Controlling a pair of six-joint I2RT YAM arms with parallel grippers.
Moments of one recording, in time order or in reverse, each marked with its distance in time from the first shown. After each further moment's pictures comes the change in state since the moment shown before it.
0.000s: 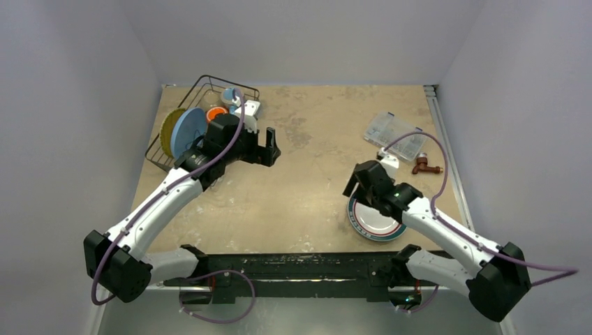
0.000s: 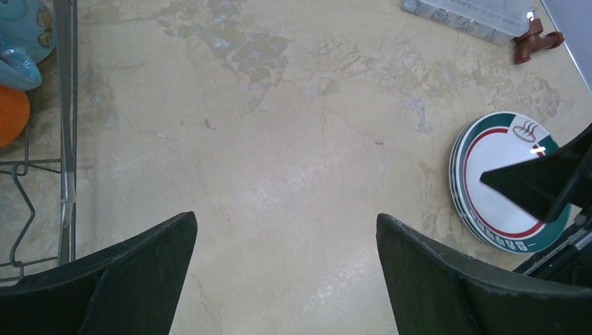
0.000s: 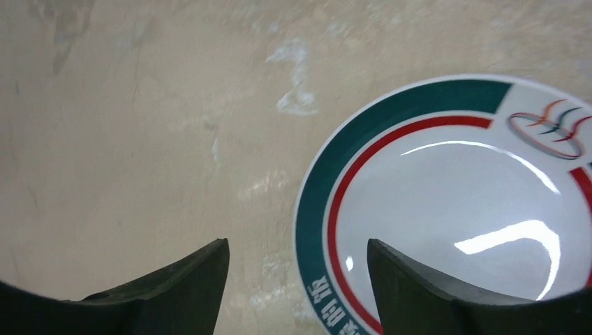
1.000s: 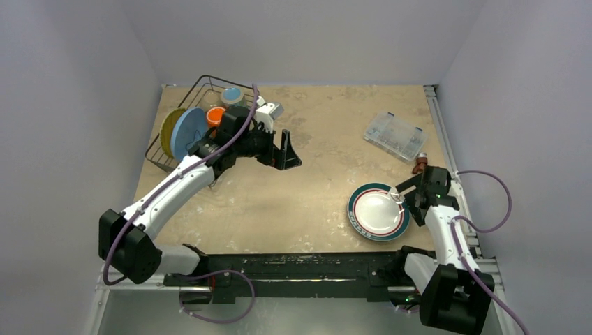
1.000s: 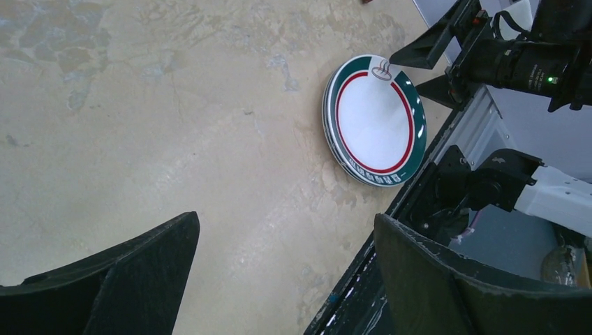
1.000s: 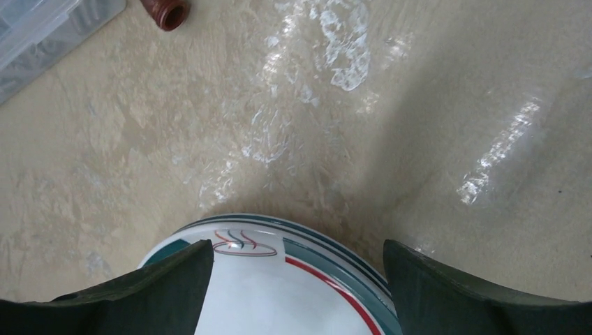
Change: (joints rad) left arm -0.006 0.118 0.063 0.029 0.400 -0.080; right arm -0.943 -0.103 -0.177 0.014 -0.224 -0.050
